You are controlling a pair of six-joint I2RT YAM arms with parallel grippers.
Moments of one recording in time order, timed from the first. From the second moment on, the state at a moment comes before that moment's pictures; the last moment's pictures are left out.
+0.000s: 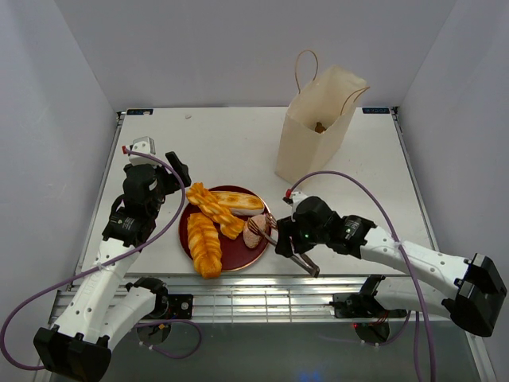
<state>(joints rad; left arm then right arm) -0.29 0.84 0.82 -0.28 -0.28 -0.37 0.96 1.06 0.71 -0.48 -0.10 0.50</state>
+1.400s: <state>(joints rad) -0.29 0.83 0.82 -0.28 -0.26 -0.37 1.04 1.14 0.84 -0.62 -0.01 0.55</state>
